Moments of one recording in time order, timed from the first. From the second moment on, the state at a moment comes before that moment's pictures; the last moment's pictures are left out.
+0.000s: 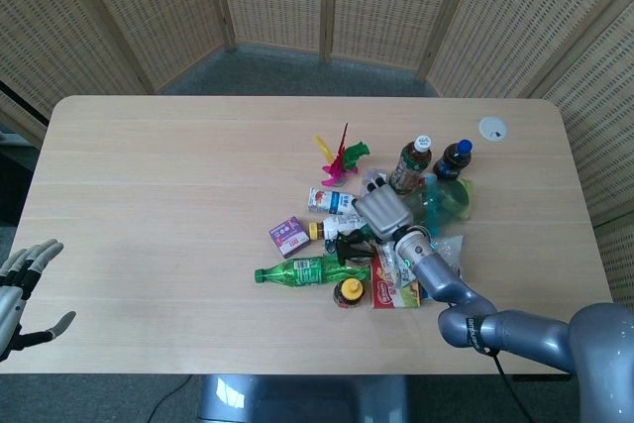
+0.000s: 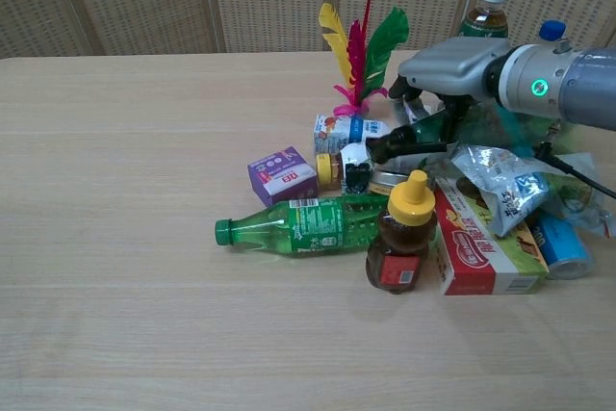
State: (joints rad) left arm -0.05 -0.92 0.07 -1.80 1.60 1.44 -0.25; right arm 0.96 -1.54 0.12 -1.33 -0.97 0.80 -0.56
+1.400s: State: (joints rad) left arm -0.04 -0.93 0.08 -1.78 1.63 1.46 -0.28; right arm 0.89 -1.13 0.22 -1.77 -1.16 0.99 -0.52
